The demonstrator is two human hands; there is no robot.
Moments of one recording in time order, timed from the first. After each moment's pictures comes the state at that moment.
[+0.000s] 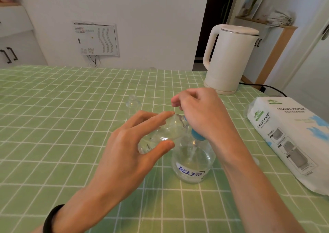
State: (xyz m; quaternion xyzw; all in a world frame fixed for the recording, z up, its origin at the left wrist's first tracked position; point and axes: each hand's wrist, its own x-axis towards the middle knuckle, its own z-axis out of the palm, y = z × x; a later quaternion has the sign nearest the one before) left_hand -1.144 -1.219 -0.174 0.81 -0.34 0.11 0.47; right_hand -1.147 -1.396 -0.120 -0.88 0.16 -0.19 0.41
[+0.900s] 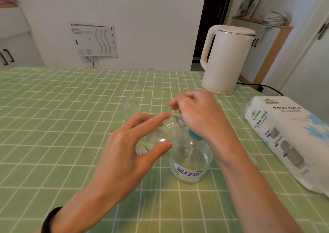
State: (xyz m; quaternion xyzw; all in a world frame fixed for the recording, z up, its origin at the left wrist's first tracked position) left_hand -1.143 -1.220 -0.177 0.81 -0.34 0.11 0.47; right_hand -1.148 -1.399 -0.121 -0.88 0.18 -0.15 0.42
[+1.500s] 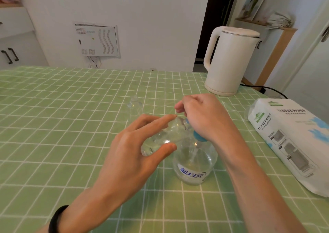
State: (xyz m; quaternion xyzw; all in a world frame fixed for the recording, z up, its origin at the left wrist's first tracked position) left_hand -1.143 -1.220 -0.176 0.81 -0.34 0.10 0.47; right_hand -1.148 -1.403 -0.125 -0.88 0.18 -0.15 0.41
